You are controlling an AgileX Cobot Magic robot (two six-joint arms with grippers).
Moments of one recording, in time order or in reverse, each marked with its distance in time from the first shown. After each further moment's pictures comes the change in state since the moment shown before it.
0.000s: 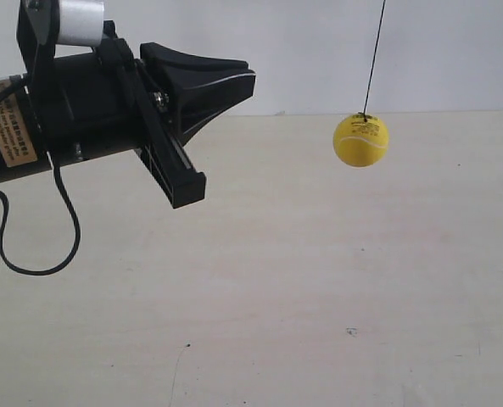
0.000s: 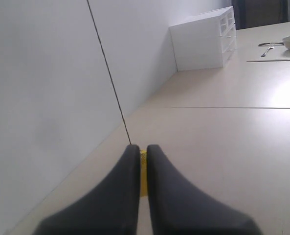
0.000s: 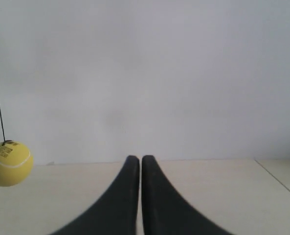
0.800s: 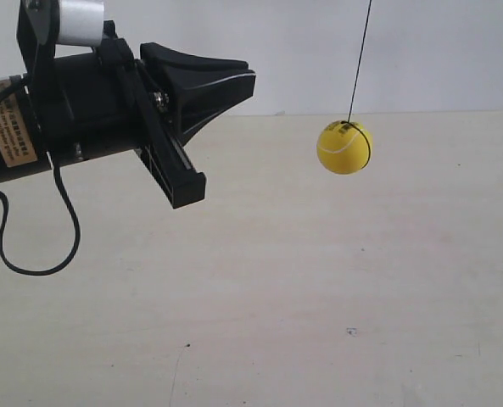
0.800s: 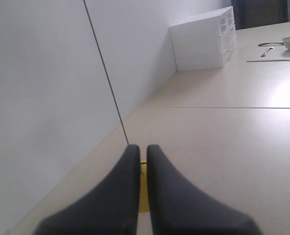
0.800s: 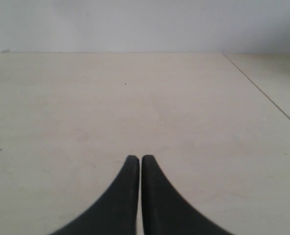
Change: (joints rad) left arm 0.000 0.000 0.000 0.000 0.000 0.000; right arm -0.002 -0.064 0.005 0.011 0.456 -0.084
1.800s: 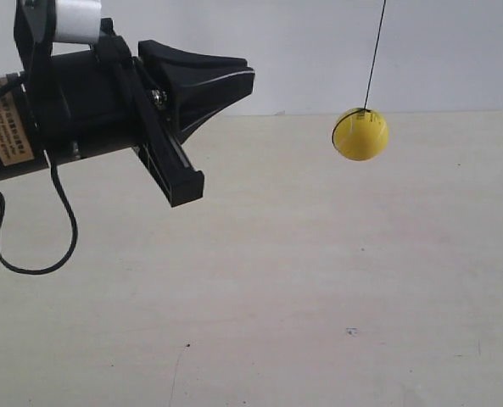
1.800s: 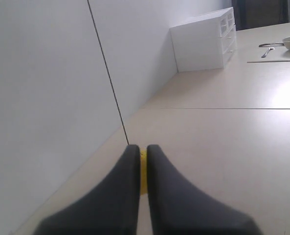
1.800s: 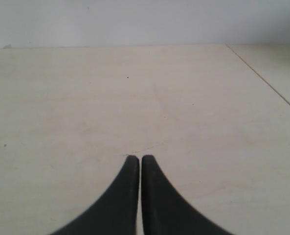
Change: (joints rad) left arm 0.000 -0.017 0.000 0.000 0.007 0.007; right arm 0.000 0.000 0.000 0.033 0.022 -0.008
